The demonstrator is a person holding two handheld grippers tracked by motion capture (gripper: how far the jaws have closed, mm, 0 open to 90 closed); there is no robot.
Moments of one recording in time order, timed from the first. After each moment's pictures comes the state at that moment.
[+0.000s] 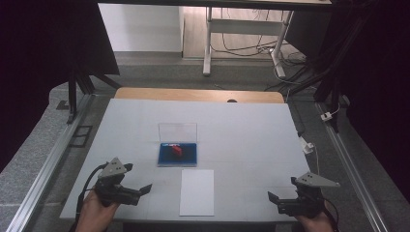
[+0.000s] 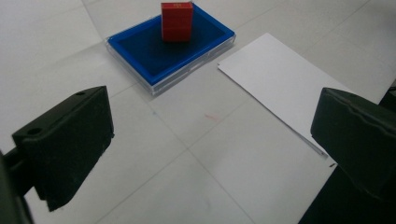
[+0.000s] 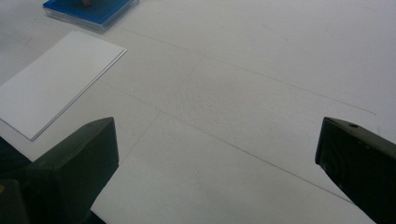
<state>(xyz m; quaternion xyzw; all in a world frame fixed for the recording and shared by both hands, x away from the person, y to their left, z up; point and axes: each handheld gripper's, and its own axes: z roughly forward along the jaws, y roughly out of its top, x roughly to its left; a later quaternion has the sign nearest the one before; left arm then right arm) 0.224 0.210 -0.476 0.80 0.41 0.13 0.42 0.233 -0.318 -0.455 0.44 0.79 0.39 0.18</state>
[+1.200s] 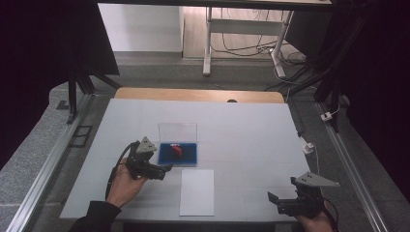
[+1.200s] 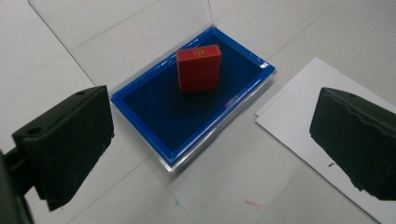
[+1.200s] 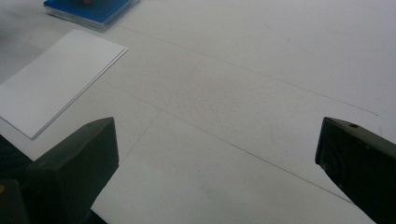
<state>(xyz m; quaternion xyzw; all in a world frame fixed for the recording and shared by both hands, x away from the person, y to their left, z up) 0.303 0.159 -0.483 0.82 0.39 0.16 0.38 0.234 -0.318 -0.455 0.44 0.79 0.38 0.18</state>
